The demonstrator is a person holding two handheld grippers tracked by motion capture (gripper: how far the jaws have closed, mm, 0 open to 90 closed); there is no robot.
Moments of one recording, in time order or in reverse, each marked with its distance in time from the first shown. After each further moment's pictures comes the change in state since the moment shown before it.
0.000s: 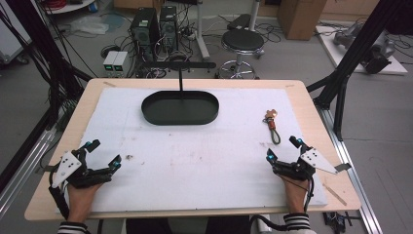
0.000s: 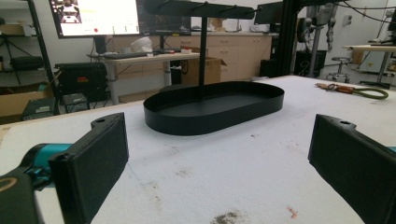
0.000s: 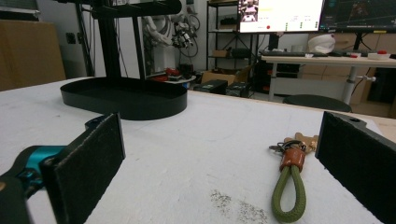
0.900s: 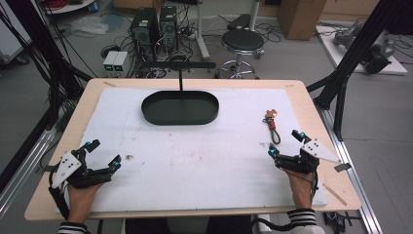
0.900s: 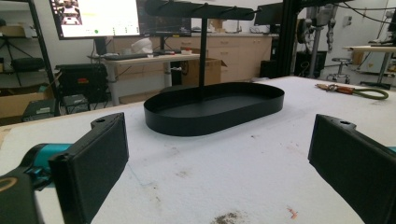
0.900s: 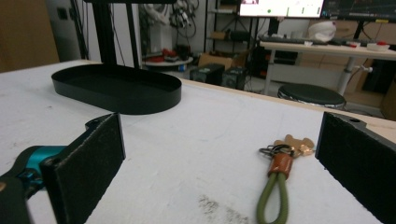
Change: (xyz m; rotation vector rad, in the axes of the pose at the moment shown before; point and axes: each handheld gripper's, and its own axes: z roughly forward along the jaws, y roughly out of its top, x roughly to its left) left arm 0.000 0.000 -0.001 -0.003 0.000 0.003; right arm -0.005 0.031 0.006 0.107 -0.007 -0.033
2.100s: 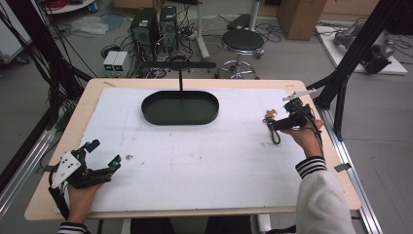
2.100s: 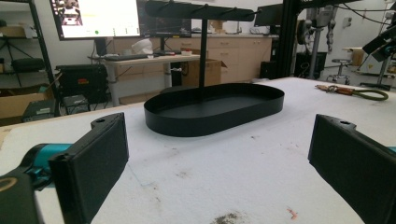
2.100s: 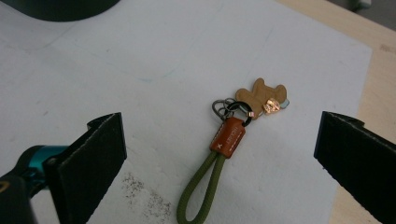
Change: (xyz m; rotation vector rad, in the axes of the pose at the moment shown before) left arm 0.000 0.000 0.000 -0.003 0.001 -0.002; right arm -0.056 0.080 0.102 0.709 0.003 -0.088
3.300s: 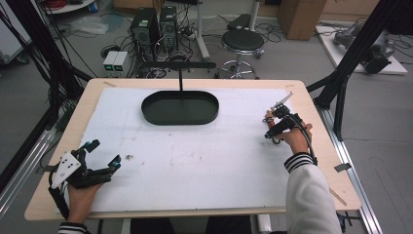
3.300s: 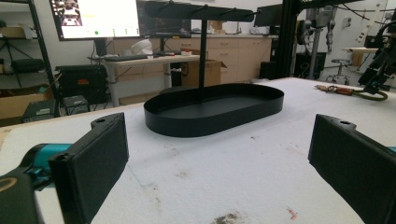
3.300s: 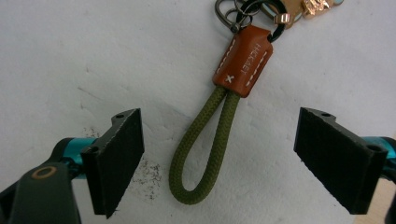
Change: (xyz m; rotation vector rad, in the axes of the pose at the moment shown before) left arm 0.000 0.000 0.000 -0.002 0.000 0.001; right arm 0.001 -0.007 0.055 0.410 -0.021 0.053
